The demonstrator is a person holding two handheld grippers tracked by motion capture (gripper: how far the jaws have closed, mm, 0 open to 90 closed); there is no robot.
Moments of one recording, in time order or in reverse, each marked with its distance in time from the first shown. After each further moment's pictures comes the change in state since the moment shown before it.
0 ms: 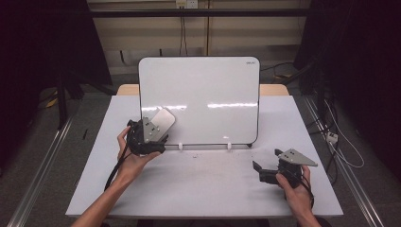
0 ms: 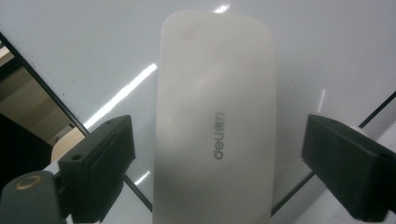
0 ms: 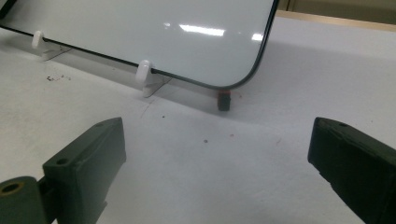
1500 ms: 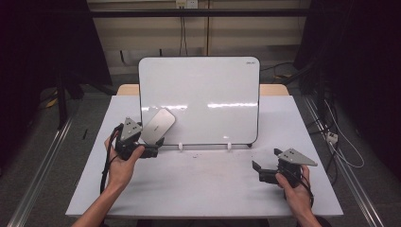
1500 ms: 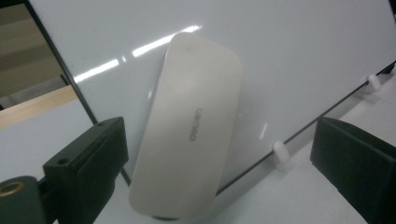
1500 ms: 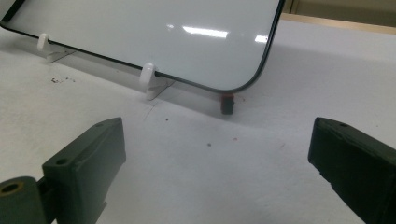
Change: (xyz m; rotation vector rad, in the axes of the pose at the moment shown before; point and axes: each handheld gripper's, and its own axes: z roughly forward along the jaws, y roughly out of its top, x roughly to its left) left arm 0.013 -0.004 -0.039 -0.044 -0.141 -0.241; right arm 0.000 0.001 0.001 -0.005 0.015 -0.004
